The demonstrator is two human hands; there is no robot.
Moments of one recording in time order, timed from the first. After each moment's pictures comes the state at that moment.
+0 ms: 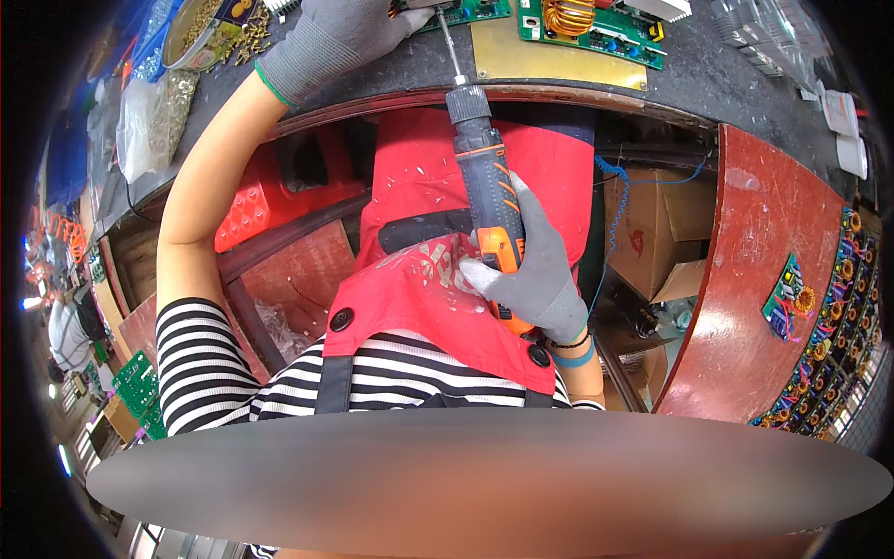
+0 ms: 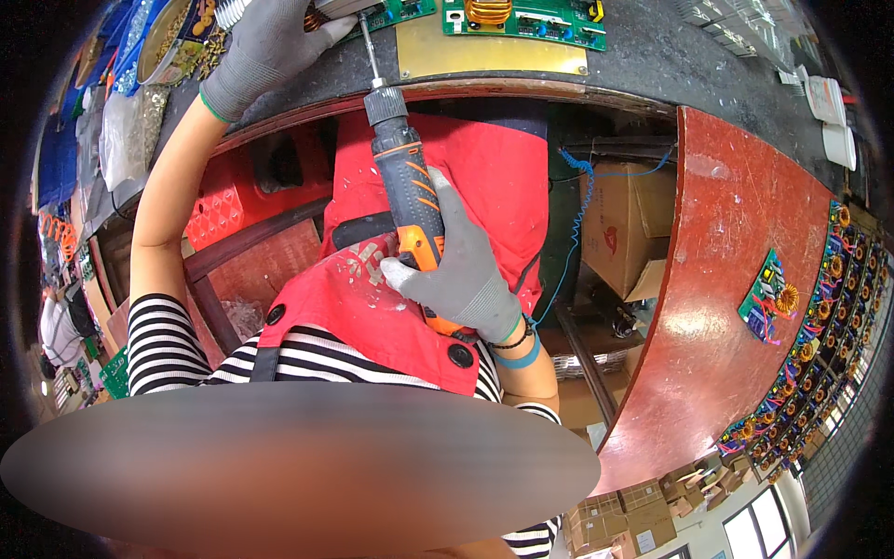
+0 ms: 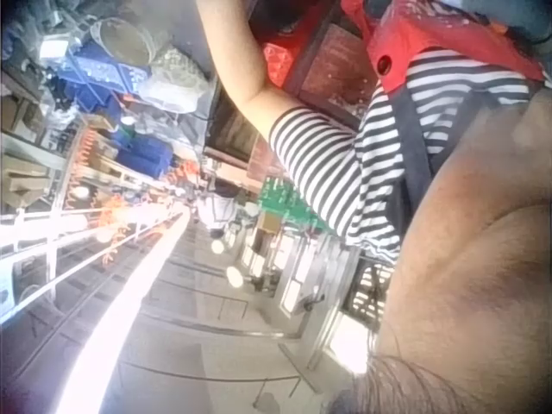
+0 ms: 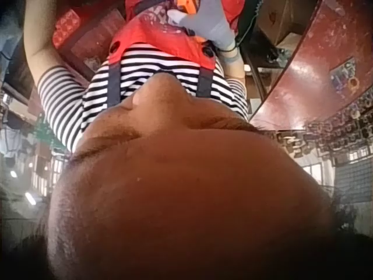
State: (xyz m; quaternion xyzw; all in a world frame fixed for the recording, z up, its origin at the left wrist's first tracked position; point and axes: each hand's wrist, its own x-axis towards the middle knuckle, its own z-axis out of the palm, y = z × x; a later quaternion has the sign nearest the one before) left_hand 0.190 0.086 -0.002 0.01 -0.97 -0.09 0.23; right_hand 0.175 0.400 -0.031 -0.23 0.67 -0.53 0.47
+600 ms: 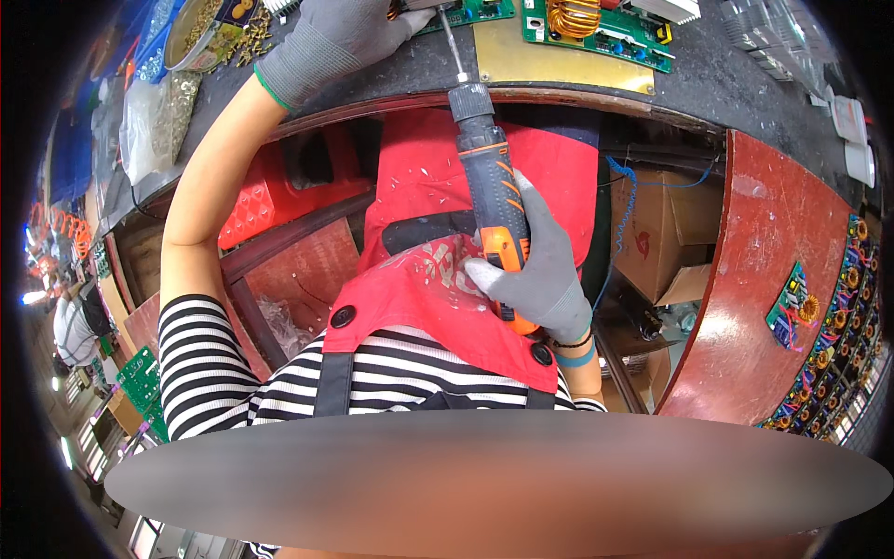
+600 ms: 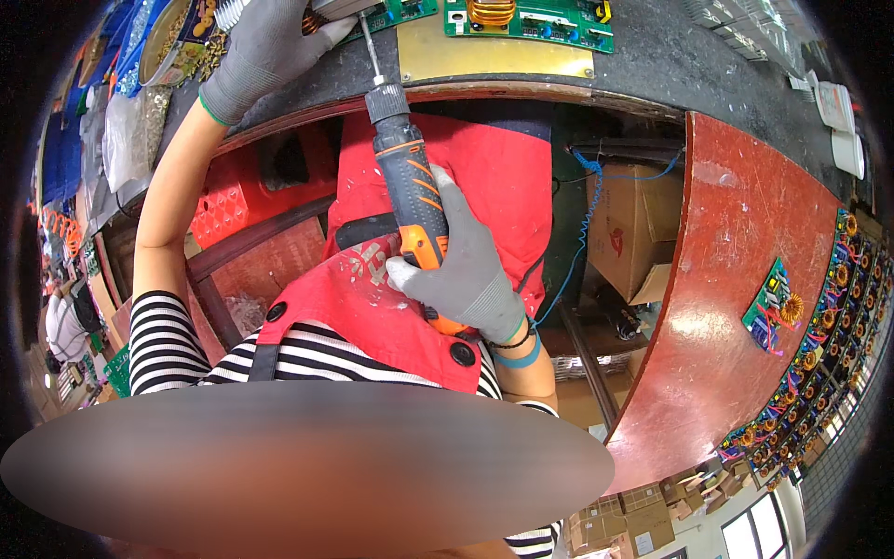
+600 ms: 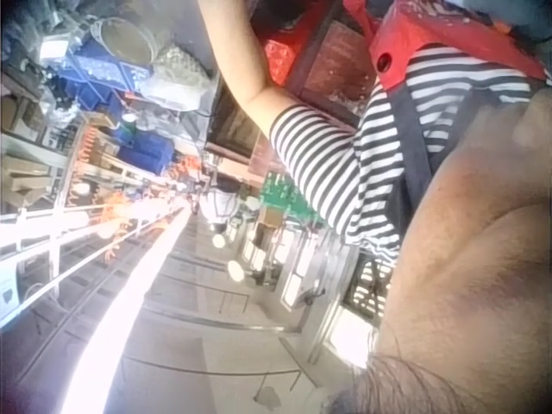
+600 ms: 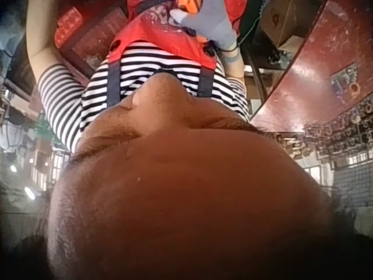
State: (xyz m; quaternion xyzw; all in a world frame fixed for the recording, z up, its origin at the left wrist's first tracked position) left_hand 0.186 0.085 -0.004 0.00 -0.97 -0.09 0.23; right_hand 0.164 0.395 -0.026 -0.21 0.66 -0.53 0.49
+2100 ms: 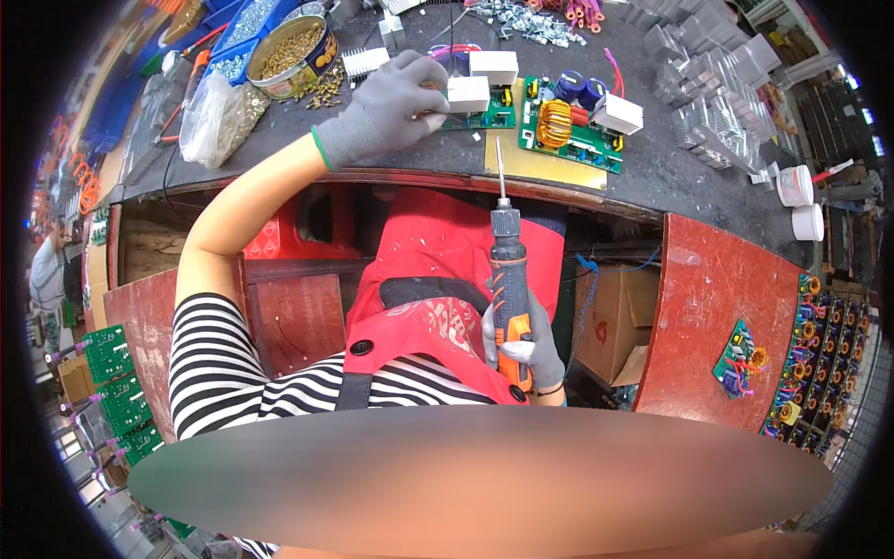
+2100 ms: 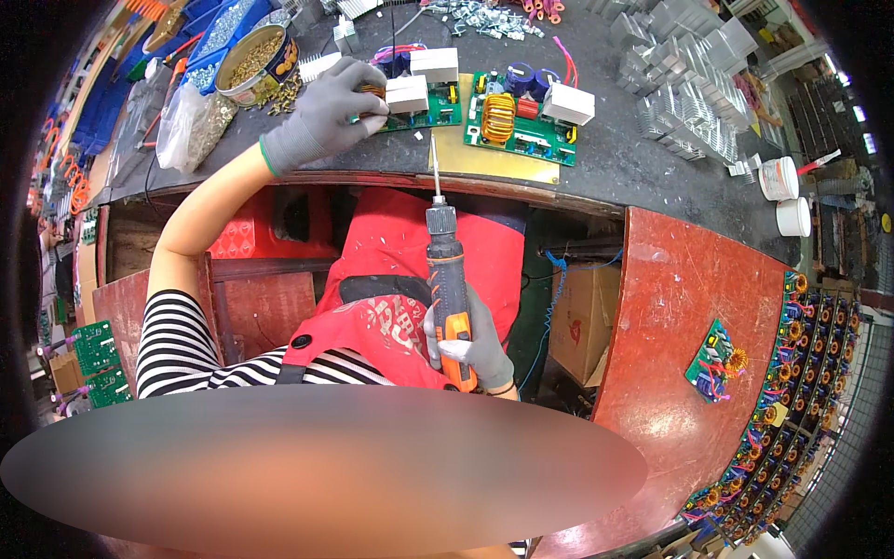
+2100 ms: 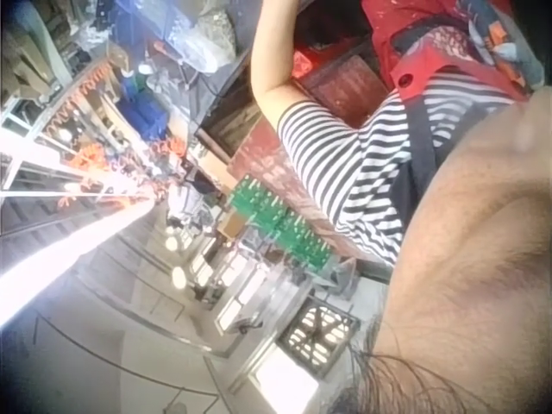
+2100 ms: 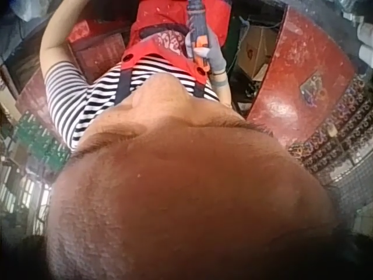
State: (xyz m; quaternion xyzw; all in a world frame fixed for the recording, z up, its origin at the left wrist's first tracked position) left_hand 0.217 0.078 0.006 -0.01 -0.97 -0.07 0.23; right_hand 0.162 0.448 -0.058 -0.15 0.39 -0.67 0.61
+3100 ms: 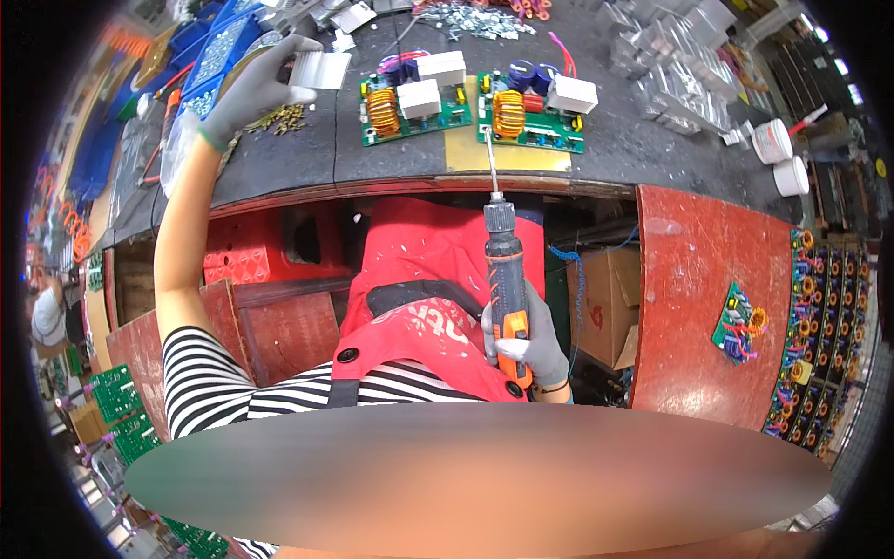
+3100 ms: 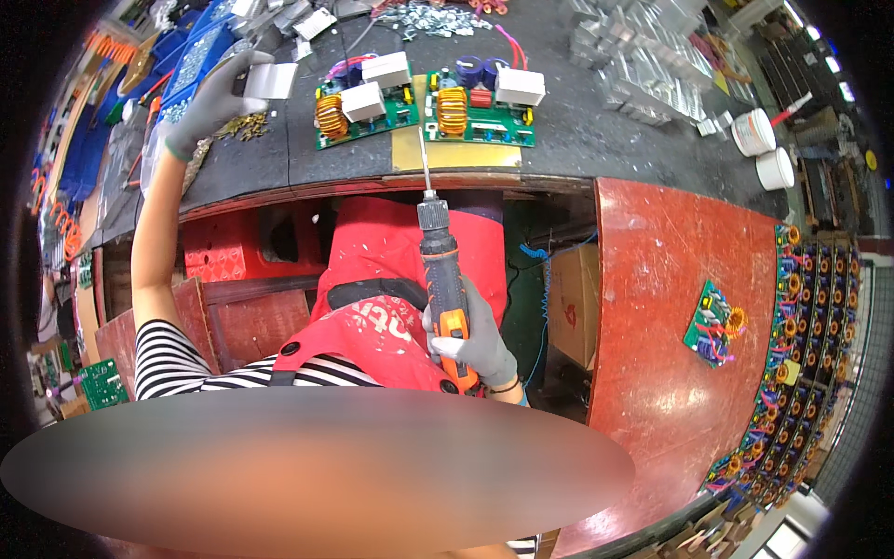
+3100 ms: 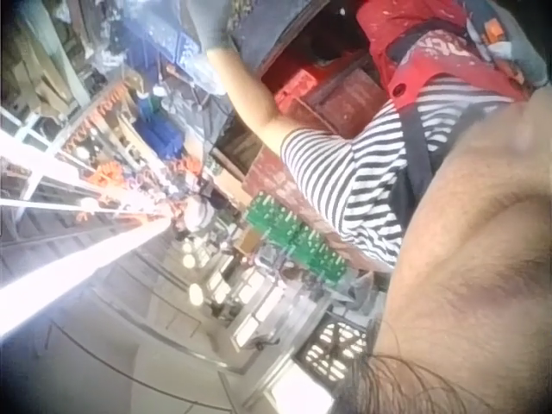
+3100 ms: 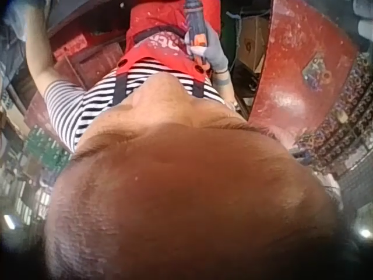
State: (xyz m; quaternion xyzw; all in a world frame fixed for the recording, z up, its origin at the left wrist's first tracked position) left_hand 0.271 -0.019 0.061 0.17 -0.91 -0.37 0.10; right_hand 0.152 0.464 -0.033 -0.18 0.43 -0.66 0.58
